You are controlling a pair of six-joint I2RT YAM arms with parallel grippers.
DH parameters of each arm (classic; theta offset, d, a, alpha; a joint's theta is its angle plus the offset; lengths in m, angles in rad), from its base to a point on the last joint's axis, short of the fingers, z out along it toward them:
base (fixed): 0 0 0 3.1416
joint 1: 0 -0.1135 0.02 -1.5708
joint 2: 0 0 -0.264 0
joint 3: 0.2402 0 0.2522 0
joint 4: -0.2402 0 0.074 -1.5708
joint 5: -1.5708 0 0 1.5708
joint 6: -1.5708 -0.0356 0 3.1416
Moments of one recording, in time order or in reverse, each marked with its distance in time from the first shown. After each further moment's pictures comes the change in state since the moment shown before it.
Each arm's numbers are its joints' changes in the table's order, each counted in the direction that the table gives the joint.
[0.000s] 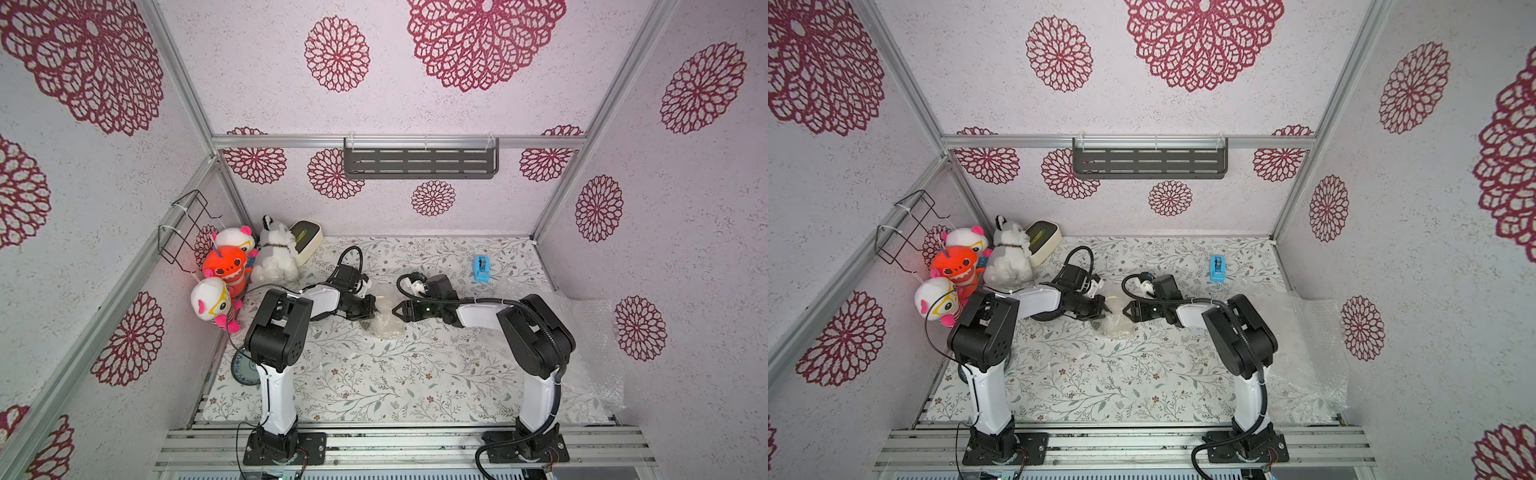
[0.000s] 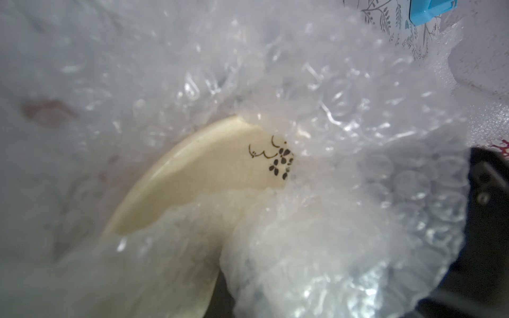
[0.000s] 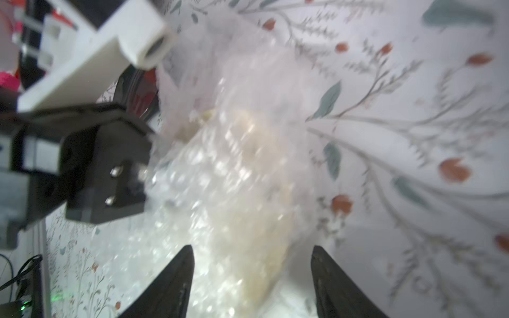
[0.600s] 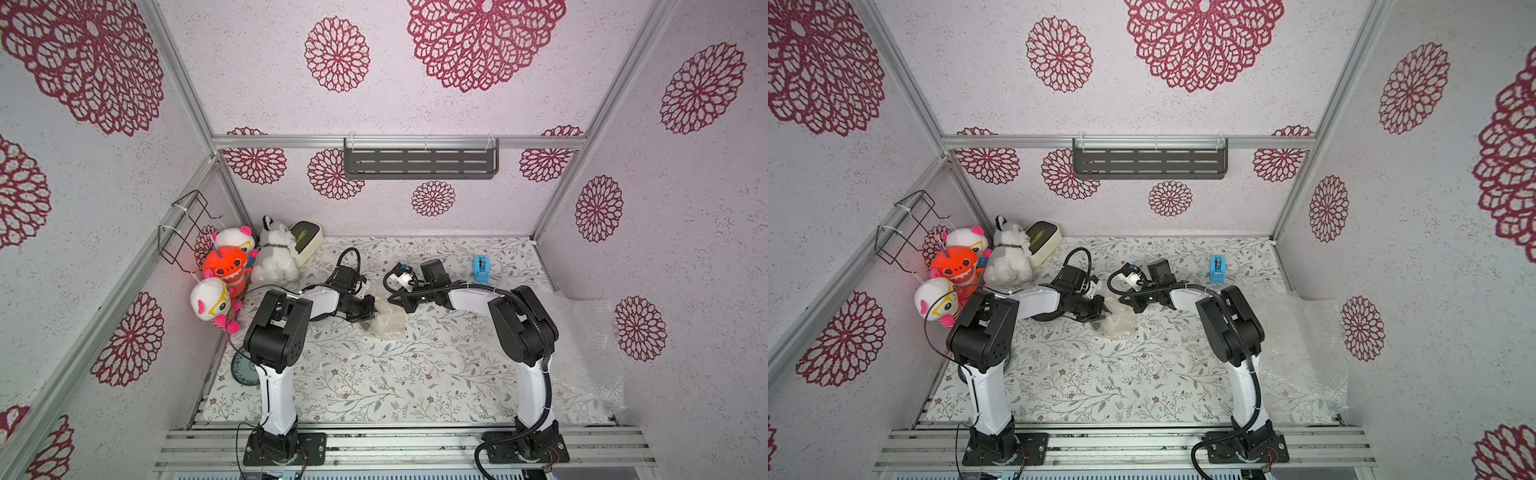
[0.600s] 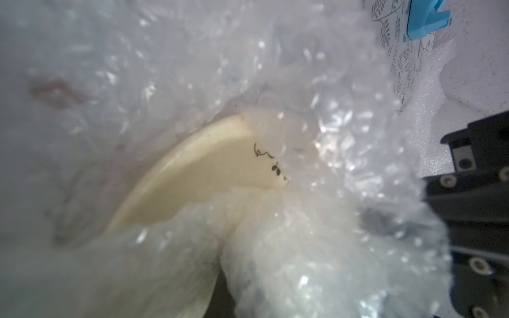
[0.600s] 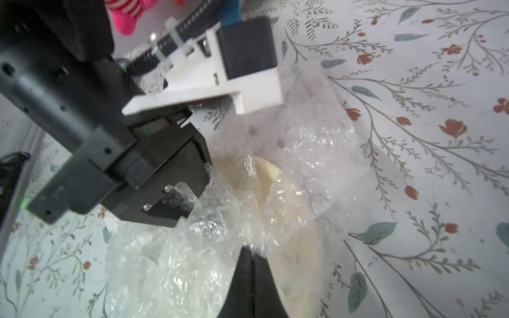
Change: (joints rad) left arm -0.003 0.006 -0.031 0.041 -0.003 0.093; right arm -0.029 -0.093 0.220 -0.153 0.175 0.536
